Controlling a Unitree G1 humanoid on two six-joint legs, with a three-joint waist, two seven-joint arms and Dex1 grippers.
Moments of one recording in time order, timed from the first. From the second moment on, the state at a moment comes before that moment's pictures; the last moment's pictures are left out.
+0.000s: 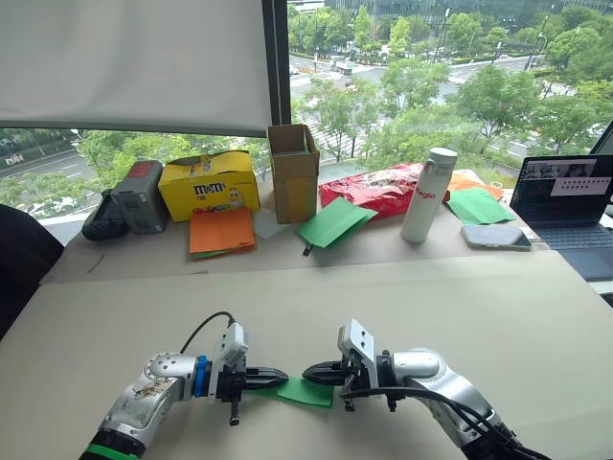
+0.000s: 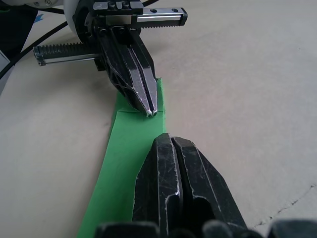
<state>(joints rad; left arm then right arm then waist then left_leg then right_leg) -0.15 0.60 -0.19 0.07 -0.42 0.28 -1.23 -0.23 -0.44 0.39 -0.12 0.28 0.38 0.95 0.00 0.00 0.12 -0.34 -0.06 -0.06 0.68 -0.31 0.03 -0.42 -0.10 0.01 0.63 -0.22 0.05</state>
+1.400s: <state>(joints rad) -0.19 0.59 -0.22 0.10 -0.41 0.31 -1.27 -0.20 -0.63 0.25 -0.39 0.33 0.52 0.97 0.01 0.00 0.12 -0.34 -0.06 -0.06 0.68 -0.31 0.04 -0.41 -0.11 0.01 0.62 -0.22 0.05</state>
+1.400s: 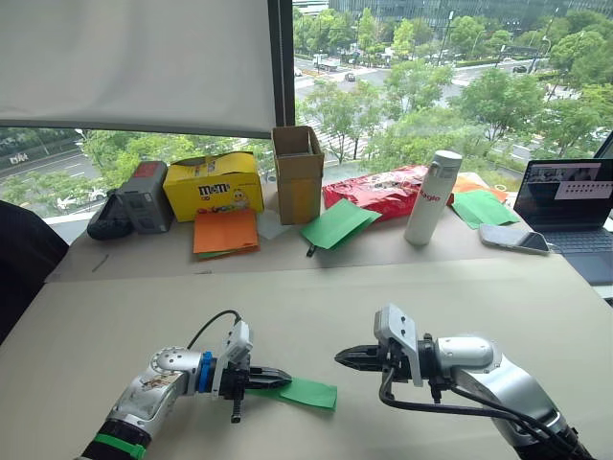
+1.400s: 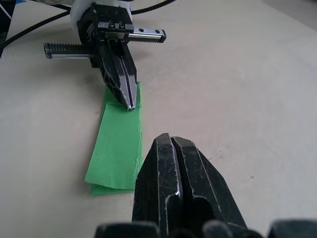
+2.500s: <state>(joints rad) -0.11 0.60 -0.14 0.01 -0.43 0.30 -1.25 -0.23 -0.61 0.36 -0.33 0.28 0.46 1.03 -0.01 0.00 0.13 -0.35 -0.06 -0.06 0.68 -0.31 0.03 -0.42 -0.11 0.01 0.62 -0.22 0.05</state>
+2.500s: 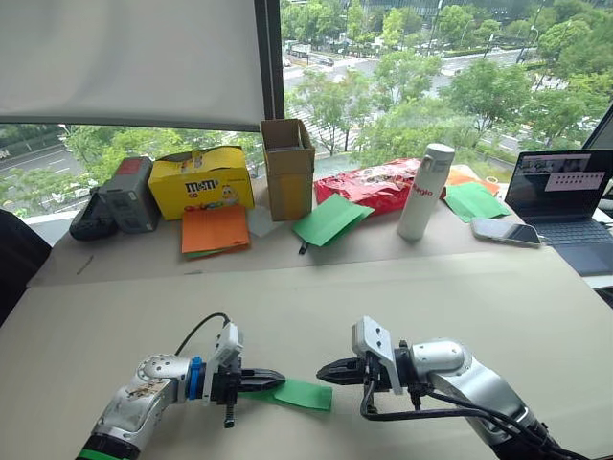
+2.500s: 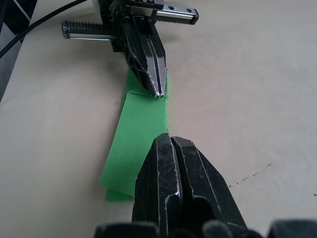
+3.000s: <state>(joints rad) -0.12 0.74 0.08 0.01 -0.56 0.39 -1.27 -0.34 -0.63 0.26 -0.36 0.34 0.58 1.03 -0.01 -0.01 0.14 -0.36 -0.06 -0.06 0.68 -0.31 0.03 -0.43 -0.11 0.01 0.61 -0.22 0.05</state>
